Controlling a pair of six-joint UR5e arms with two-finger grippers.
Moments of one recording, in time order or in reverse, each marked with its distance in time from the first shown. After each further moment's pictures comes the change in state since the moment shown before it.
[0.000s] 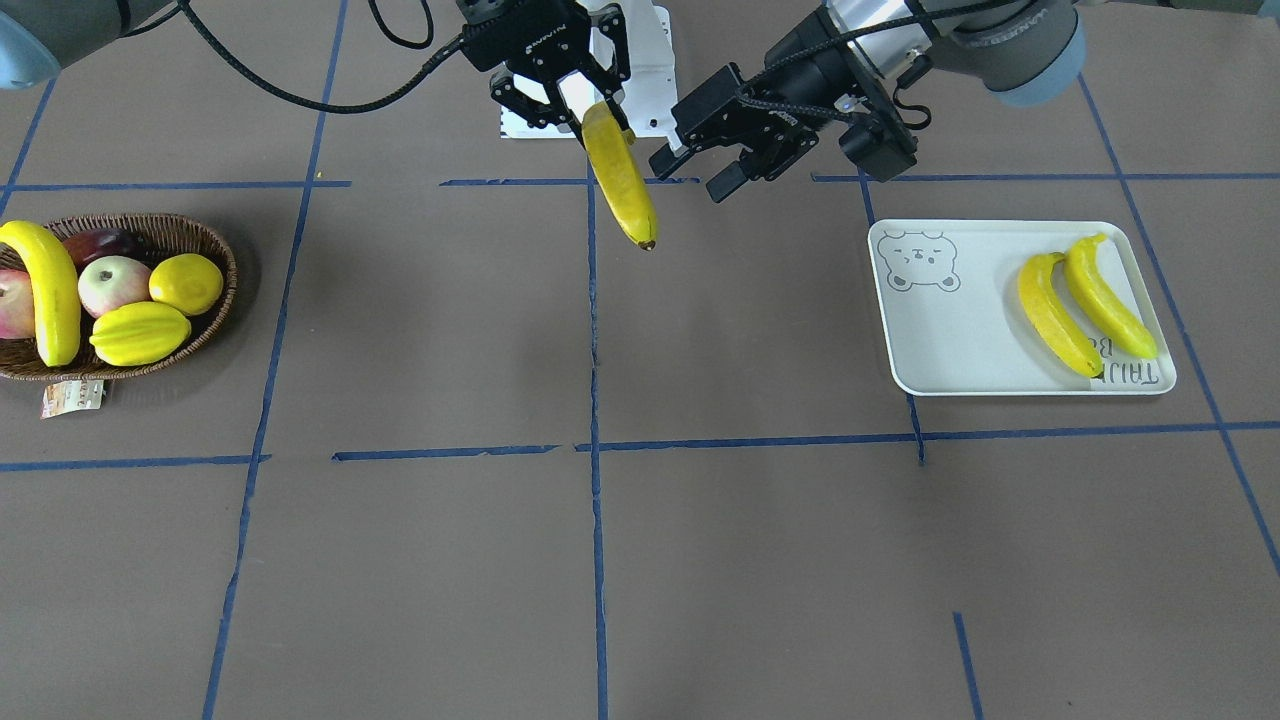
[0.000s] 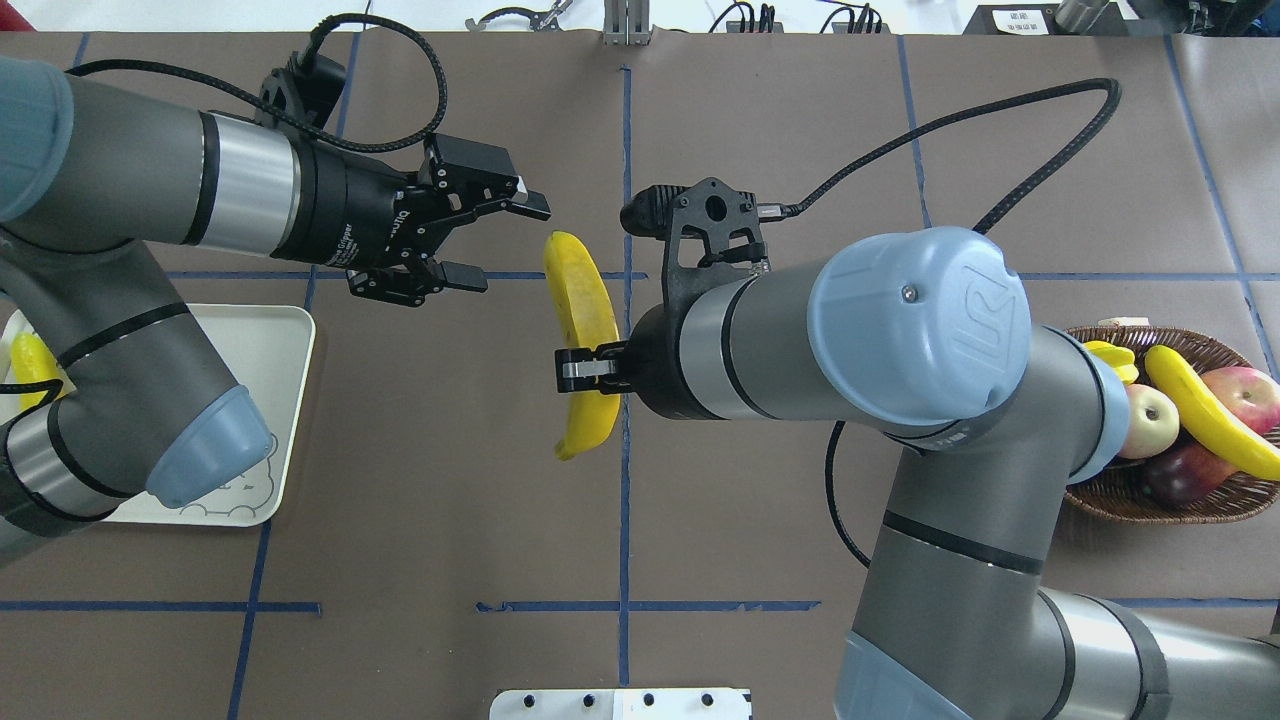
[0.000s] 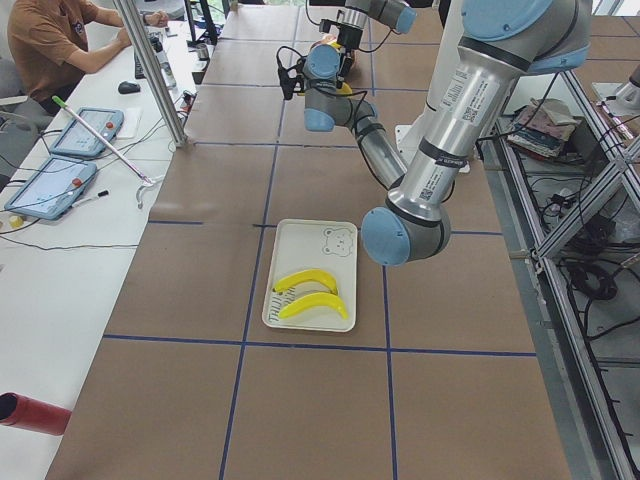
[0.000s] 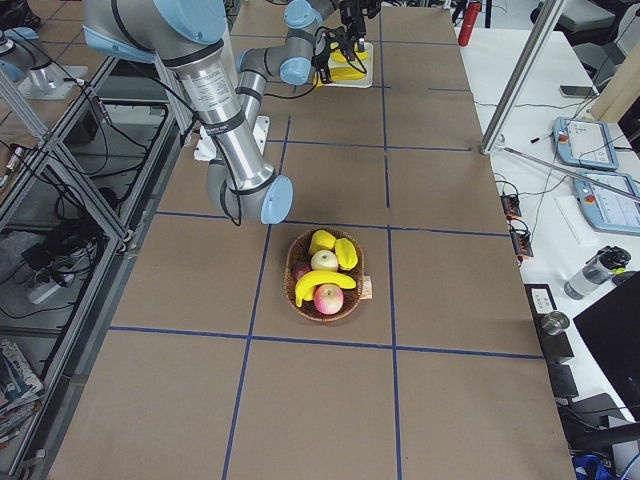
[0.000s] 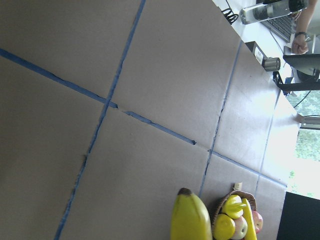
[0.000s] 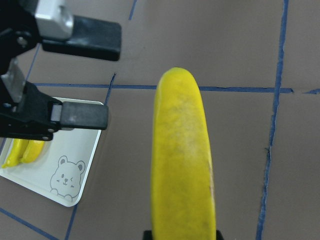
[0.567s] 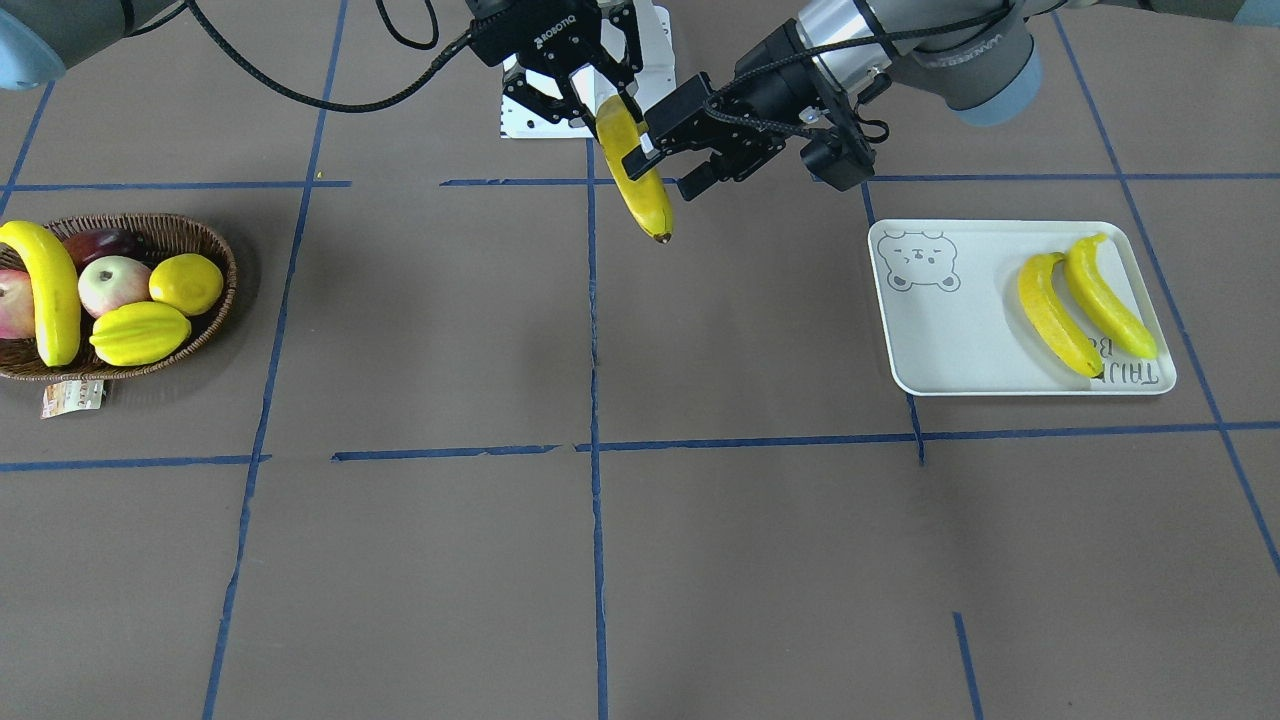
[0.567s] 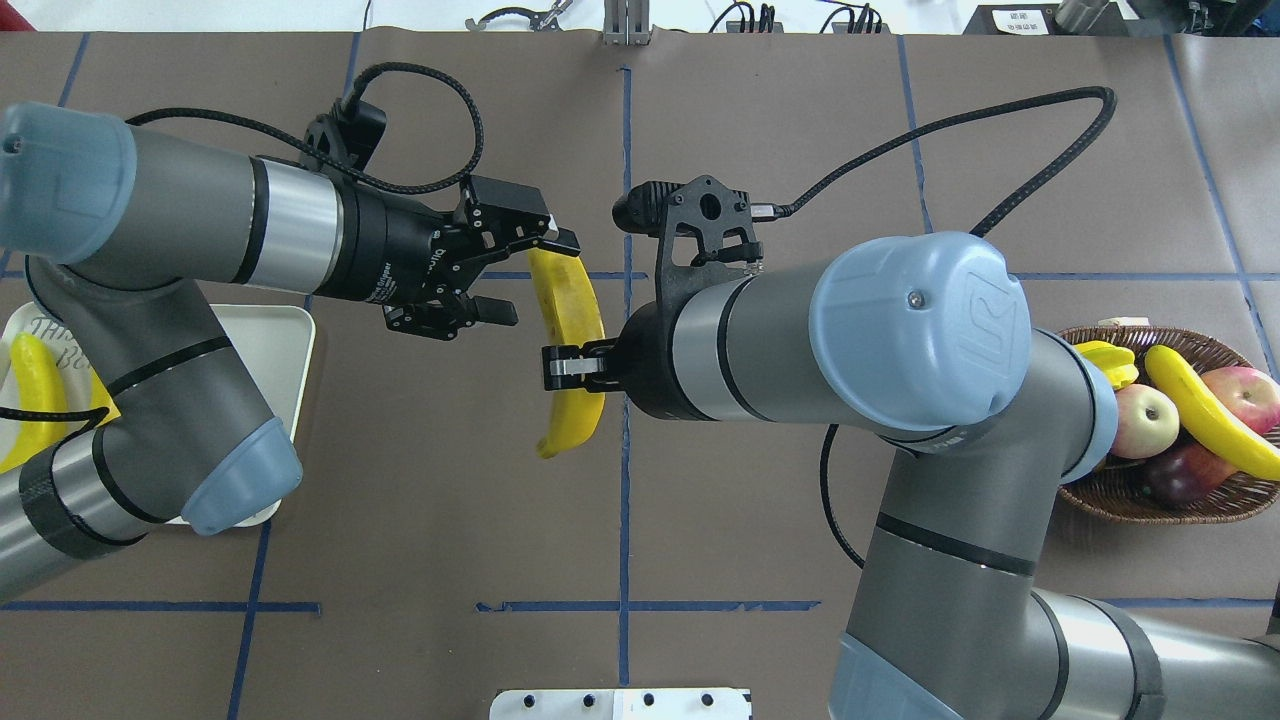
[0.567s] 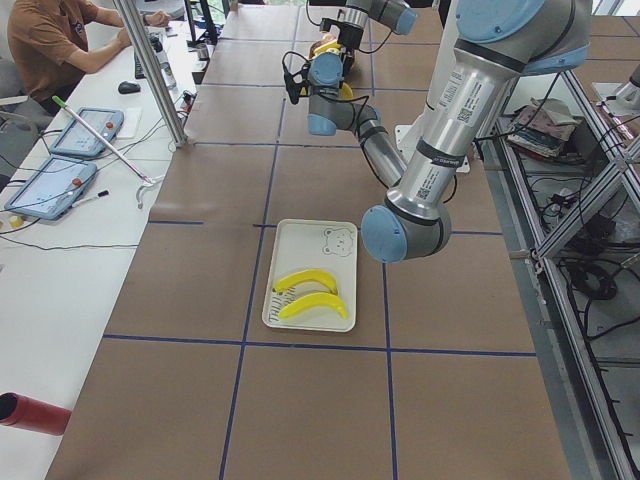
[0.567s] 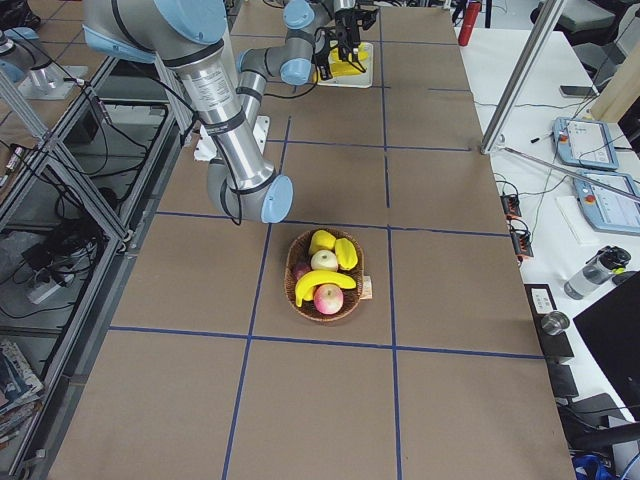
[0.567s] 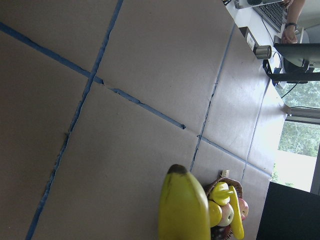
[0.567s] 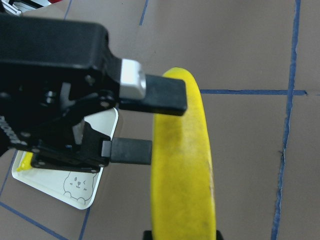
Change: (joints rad) left arm 0.064 -0.004 0.029 -0.033 0.027 -0.020; right arm -0.002 0.006 0.000 0.028 -0.003 0.012
